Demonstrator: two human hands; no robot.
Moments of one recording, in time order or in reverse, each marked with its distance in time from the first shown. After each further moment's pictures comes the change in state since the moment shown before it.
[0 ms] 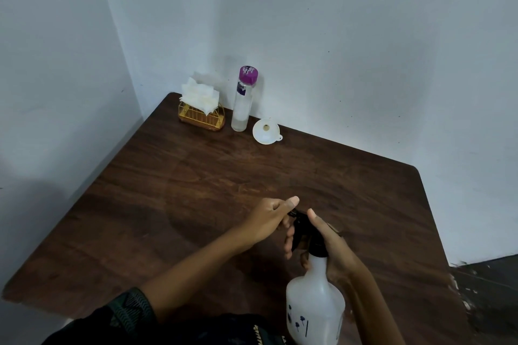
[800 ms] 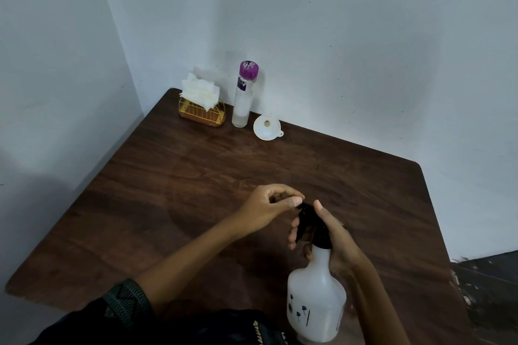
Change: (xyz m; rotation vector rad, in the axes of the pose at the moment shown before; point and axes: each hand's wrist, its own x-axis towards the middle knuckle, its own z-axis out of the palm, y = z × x) left_hand 0.002 0.003 -0.015 0.014 -0.016 0.186; right_hand 0.003 -0.001 -0.007 0.037 0.032 0.001
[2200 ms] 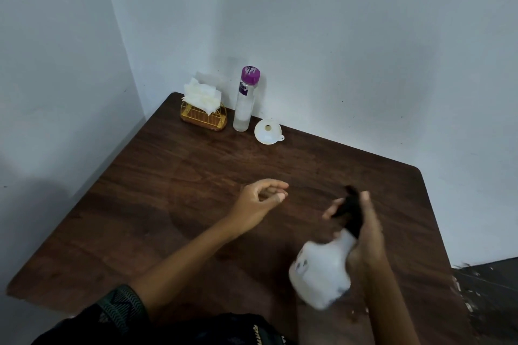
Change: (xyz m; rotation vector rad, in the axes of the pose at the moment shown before) left_hand 0.001 -0.008 -0.012 0.014 0.177 -0.020; right_hand -0.009 -0.016 -0.016 0.221 0.534 -0.267
